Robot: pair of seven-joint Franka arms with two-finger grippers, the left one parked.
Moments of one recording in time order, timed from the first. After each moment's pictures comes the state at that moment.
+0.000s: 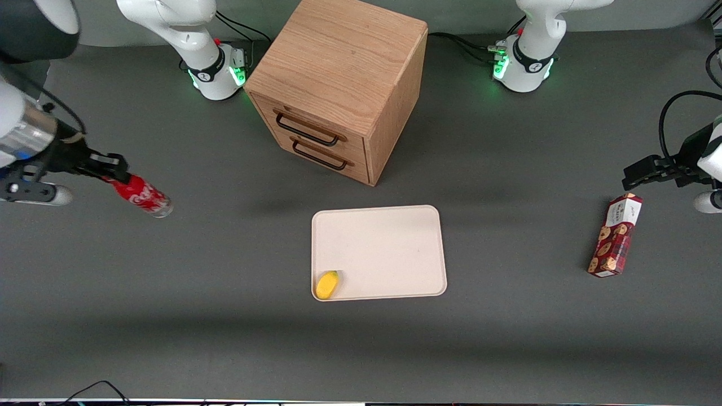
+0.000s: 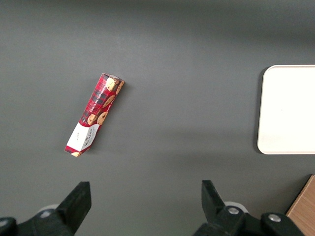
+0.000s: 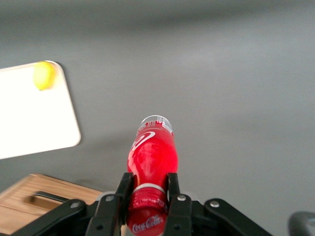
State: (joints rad) arm -0.05 0.16 0.27 -1.39 -0.04 1.49 0.39
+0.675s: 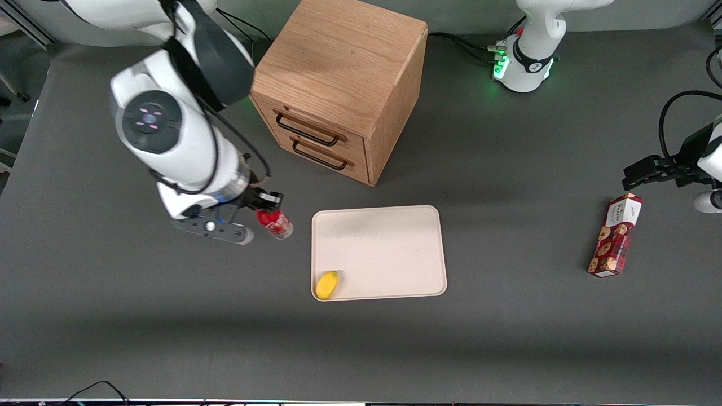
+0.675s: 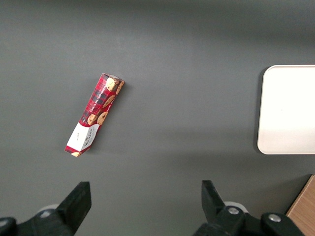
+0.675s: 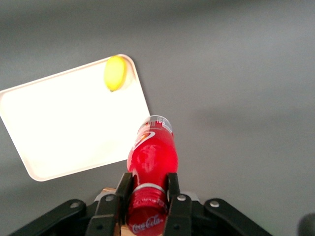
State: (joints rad) arm 0.27 0.54 0.34 -1.11 -0.12 1.56 0.83
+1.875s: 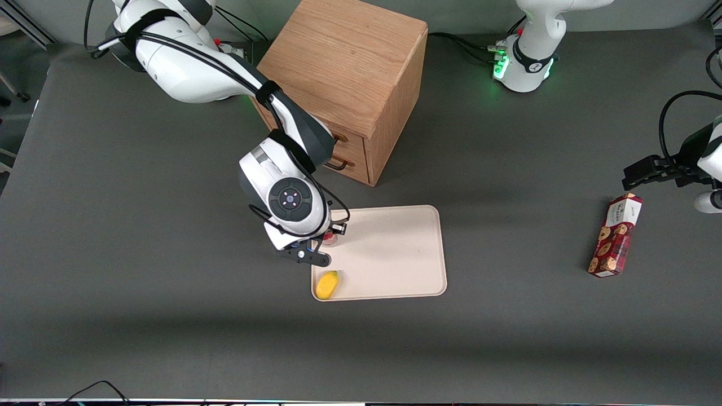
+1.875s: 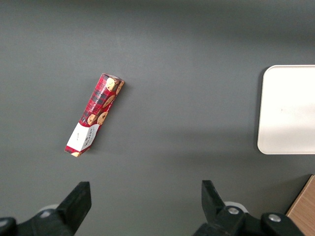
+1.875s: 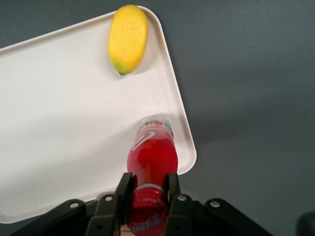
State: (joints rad) arm 0.36 0.81 0.35 -1.15 -0.18 1.78 0.94
